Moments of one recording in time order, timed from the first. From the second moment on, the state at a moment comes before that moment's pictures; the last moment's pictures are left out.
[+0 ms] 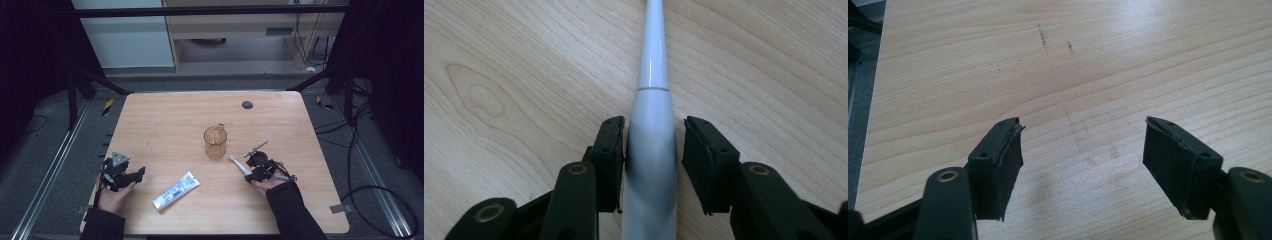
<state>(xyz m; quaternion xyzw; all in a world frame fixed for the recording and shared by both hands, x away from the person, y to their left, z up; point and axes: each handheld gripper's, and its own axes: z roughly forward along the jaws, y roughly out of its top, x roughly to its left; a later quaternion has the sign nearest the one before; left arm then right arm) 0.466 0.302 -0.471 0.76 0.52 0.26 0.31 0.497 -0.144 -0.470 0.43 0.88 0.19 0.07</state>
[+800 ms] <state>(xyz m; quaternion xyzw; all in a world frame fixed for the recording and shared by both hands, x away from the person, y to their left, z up) 0.466 0.302 -0.471 0.76 0.52 0.26 0.31 0.498 -0.142 -0.471 0.46 0.87 0.18 0.07</state>
